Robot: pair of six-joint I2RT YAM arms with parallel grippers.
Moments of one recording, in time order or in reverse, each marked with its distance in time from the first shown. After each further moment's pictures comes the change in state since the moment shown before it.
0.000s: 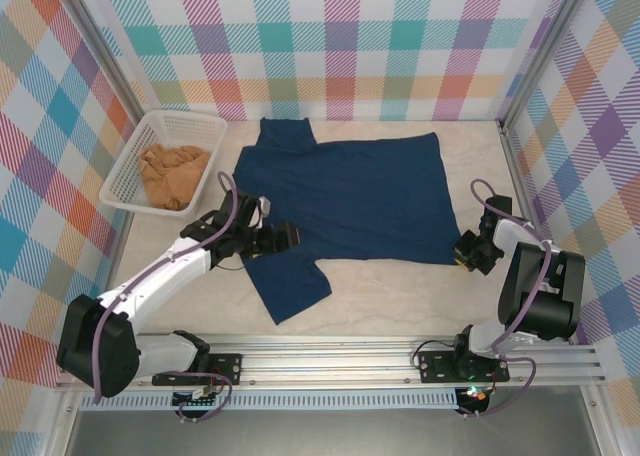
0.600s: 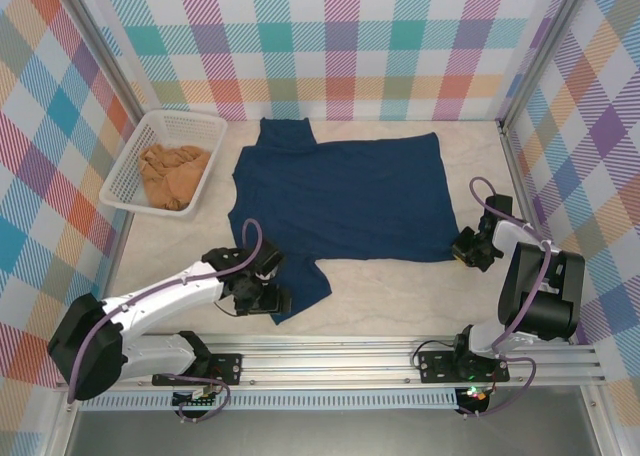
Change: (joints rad) left arm -0.311 -0.038 -0.146 -0.342 -0.093 -0.145; right arm 0.000 -0.005 -0.016 0.078 -0.039 -0.013
